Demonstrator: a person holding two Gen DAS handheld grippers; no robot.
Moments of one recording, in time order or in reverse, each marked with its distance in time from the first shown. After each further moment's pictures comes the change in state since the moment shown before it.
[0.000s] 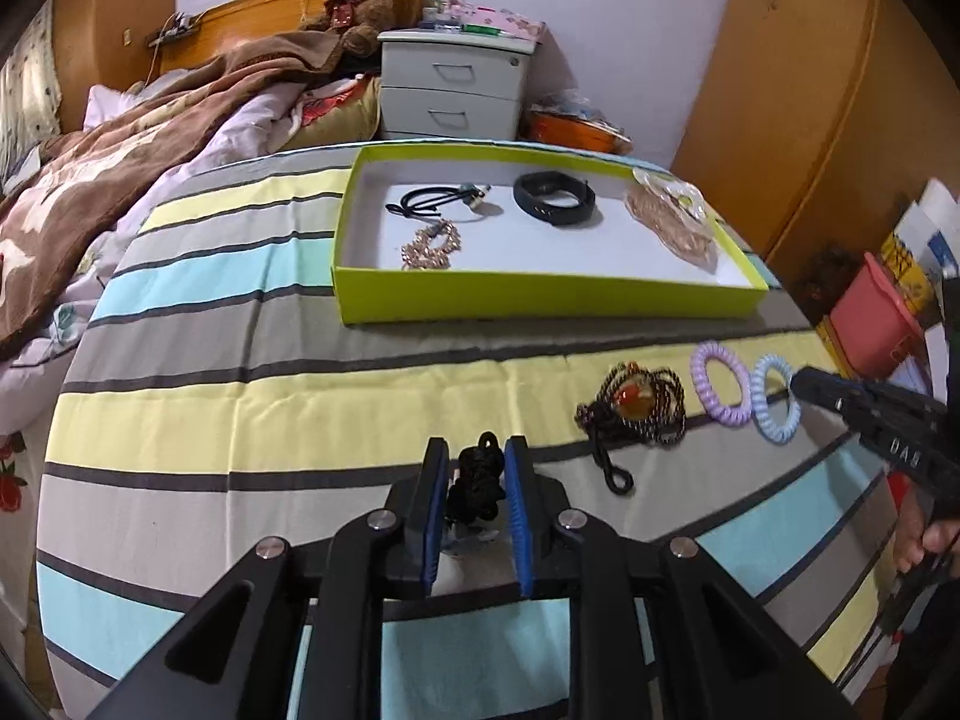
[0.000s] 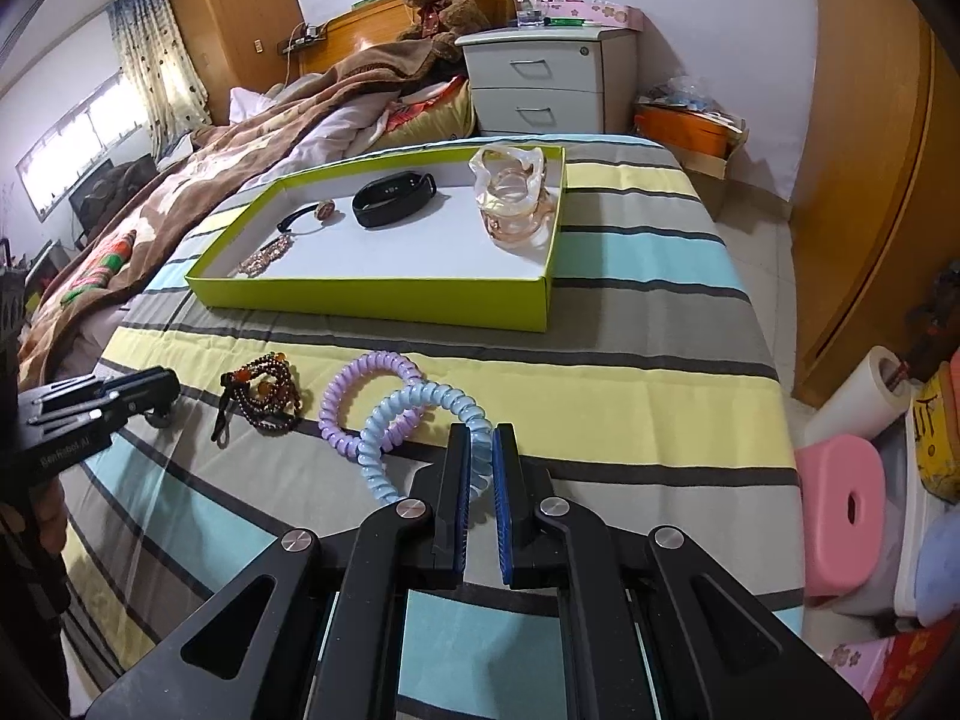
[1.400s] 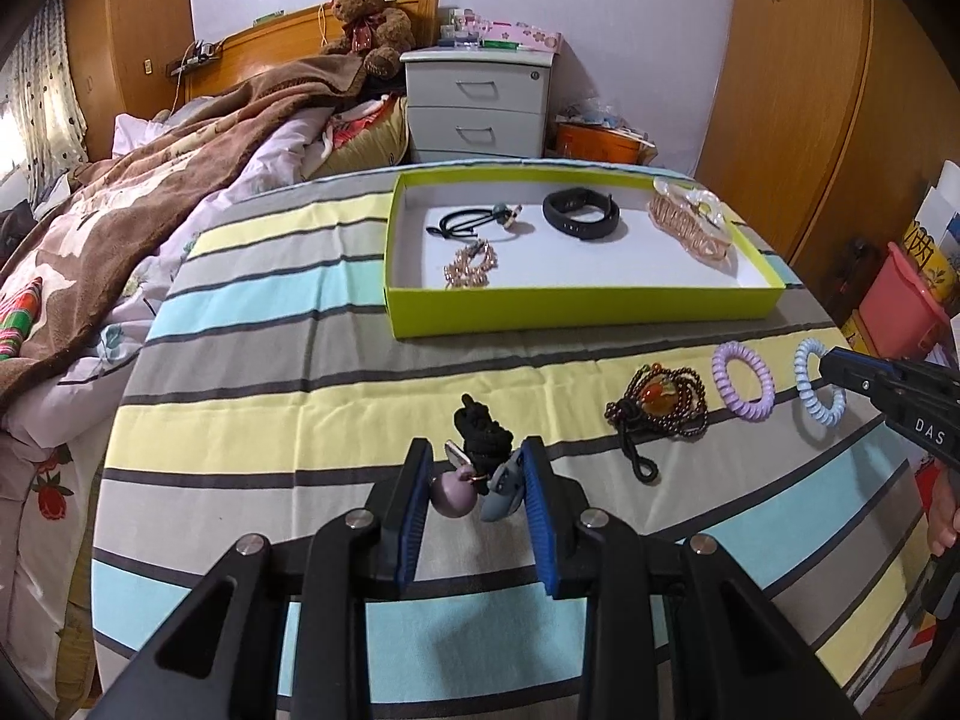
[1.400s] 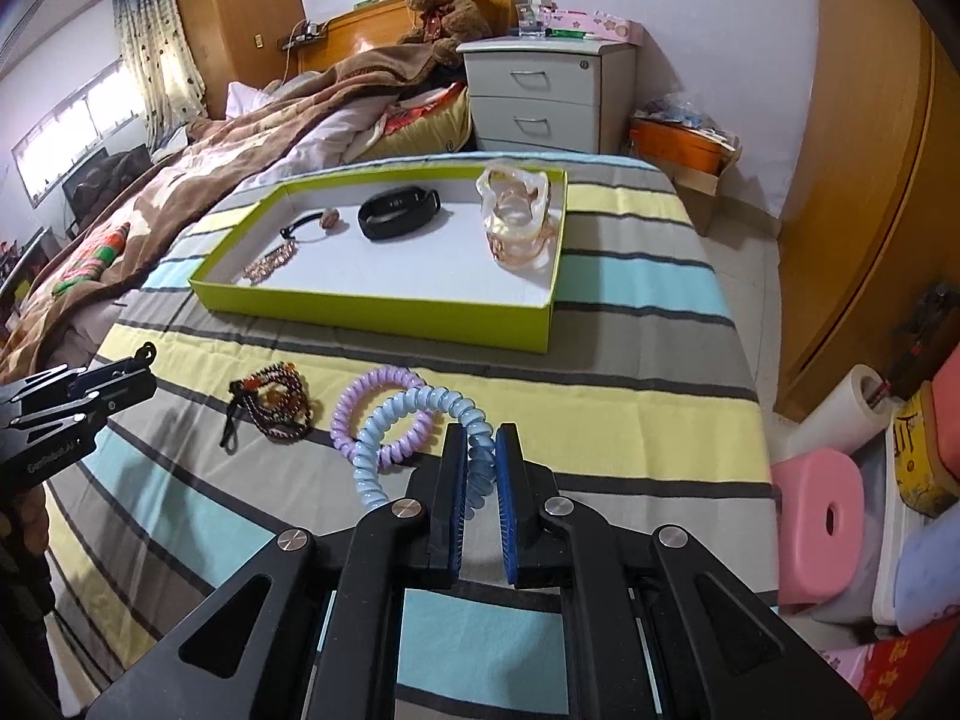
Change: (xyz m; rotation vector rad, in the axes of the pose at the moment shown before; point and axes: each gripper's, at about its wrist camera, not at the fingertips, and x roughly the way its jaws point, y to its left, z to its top) left arm -0.026 0.001 0.000 0.020 -0.039 0.095; right arm -0.014 0.012 0.008 -0.040 -0.014 -0.045
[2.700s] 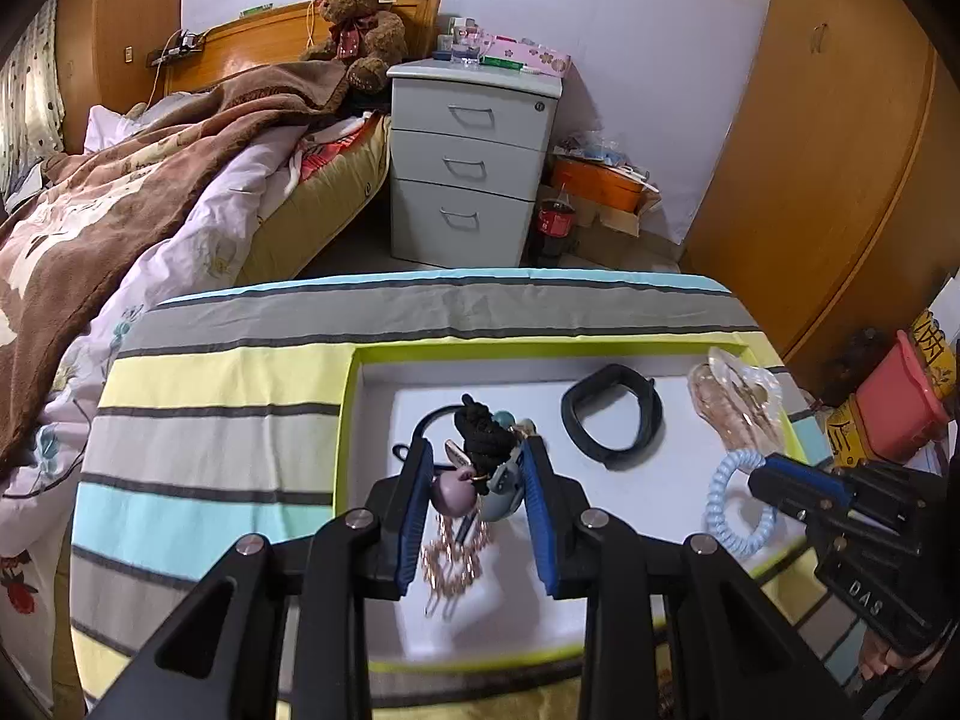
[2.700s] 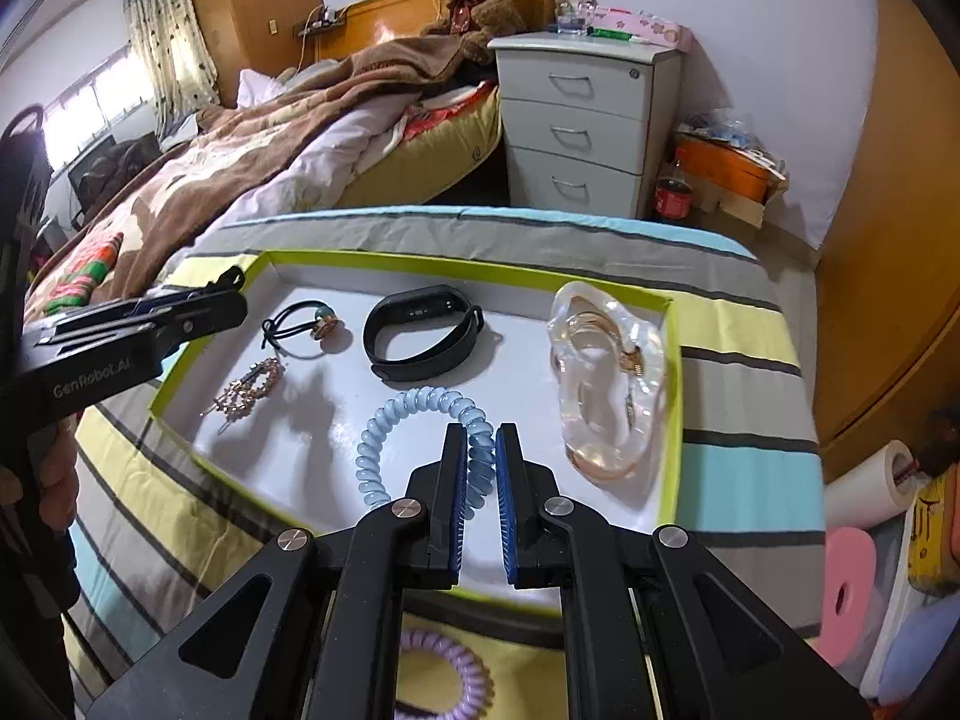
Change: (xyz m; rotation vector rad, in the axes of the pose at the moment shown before) left arm 0.086 0.013 0.133 -0.058 -0.009 -0.080; right arm 0.082 0.028 0.102 -0.049 0.039 0.036
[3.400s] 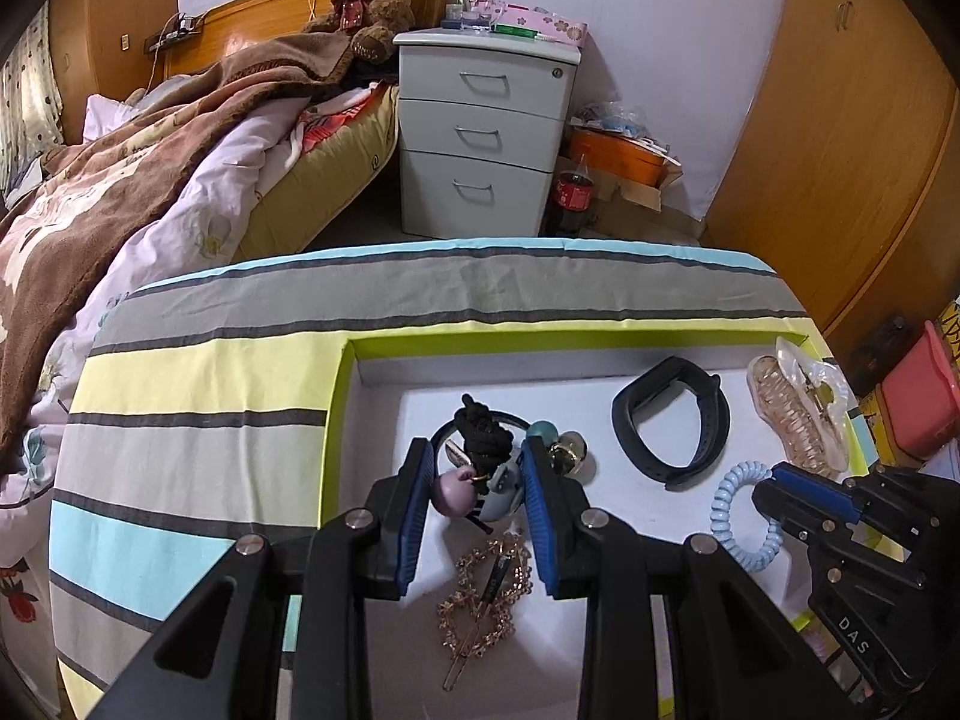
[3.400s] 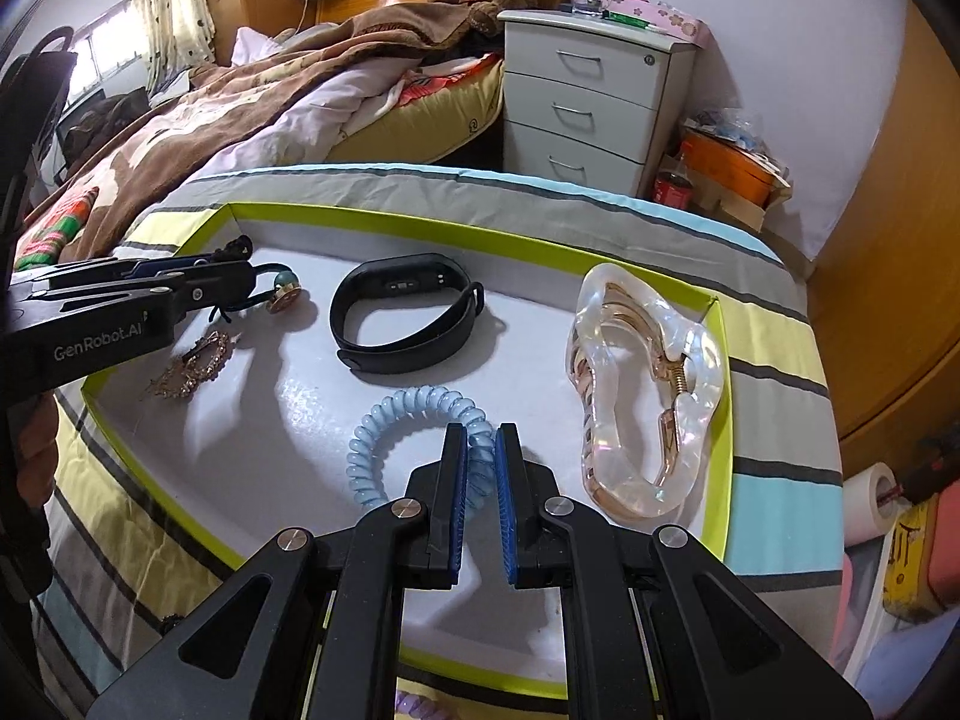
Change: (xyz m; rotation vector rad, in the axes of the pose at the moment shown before) left arm 0.042 0.003 0.006 0.003 0.063 0.037; right arm 0.037 0.008 0.002 -0.073 0.055 -0.069
